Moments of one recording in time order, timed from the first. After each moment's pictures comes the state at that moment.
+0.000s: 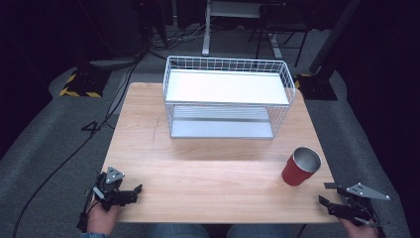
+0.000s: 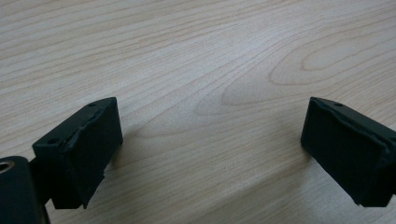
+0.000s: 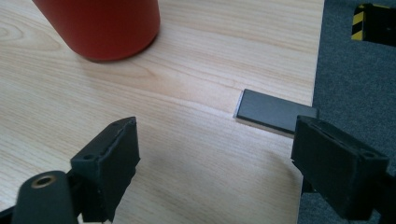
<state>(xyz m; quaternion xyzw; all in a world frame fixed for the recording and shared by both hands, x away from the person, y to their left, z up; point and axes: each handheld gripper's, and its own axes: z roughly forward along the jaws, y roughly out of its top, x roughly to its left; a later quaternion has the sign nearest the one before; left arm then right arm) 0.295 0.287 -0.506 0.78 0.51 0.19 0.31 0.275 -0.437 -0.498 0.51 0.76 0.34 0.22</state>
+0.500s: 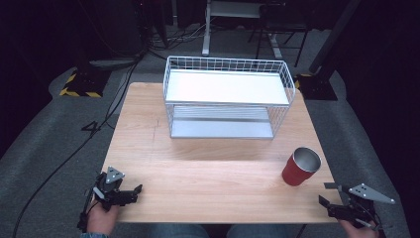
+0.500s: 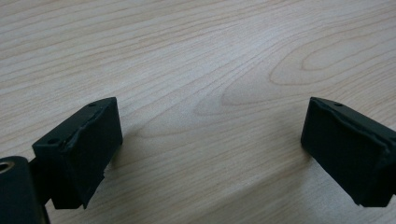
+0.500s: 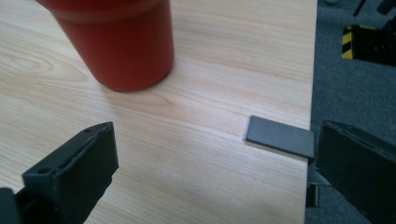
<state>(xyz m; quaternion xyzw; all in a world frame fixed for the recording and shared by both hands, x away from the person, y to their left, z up) 0.295 0.287 -0.506 0.78 0.51 0.19 0.31 0.267 -0.427 -0.483 0.50 0.74 0.37 0.25</state>
